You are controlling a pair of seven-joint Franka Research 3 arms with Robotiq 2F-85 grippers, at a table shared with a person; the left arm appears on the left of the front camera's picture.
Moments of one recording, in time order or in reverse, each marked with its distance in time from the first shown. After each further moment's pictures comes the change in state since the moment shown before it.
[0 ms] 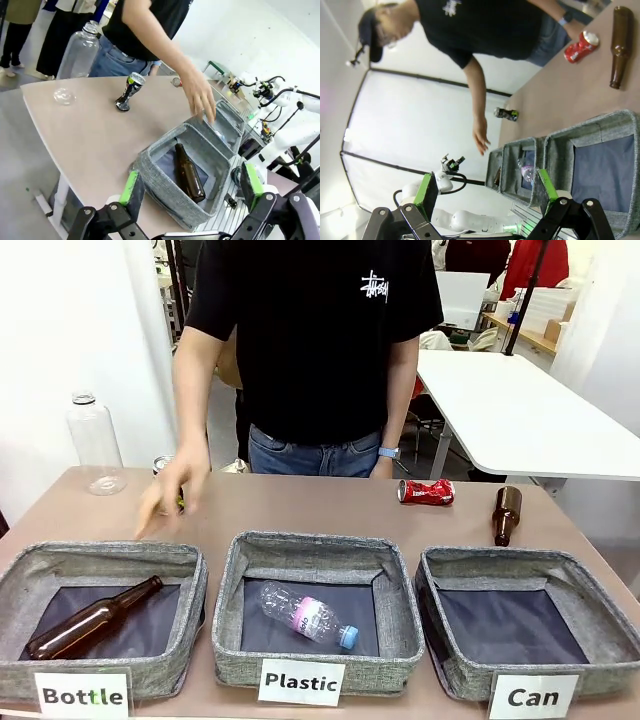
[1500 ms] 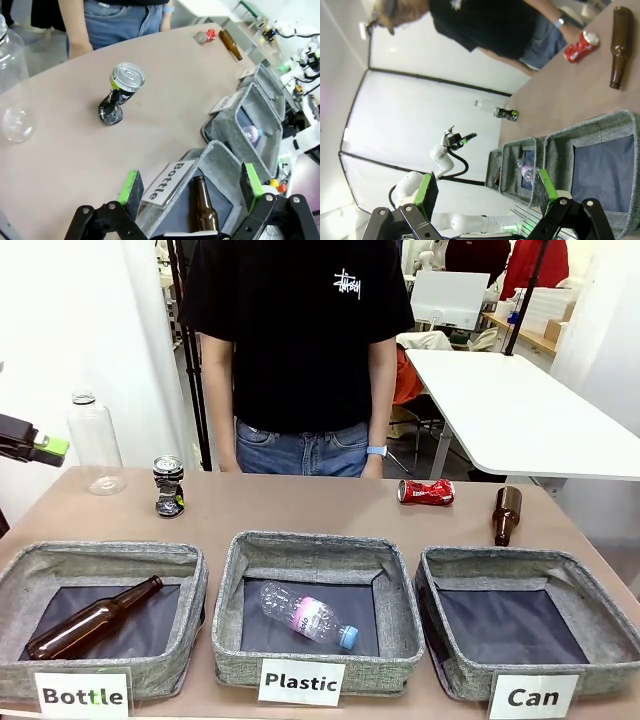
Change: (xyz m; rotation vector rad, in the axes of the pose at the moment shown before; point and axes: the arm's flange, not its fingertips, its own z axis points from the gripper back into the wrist) left arm 0.085 0.006 -0.276 0.149 0.361 -0.007; right arm 0.000 0.000 0.000 -0.001 0.000 0.000
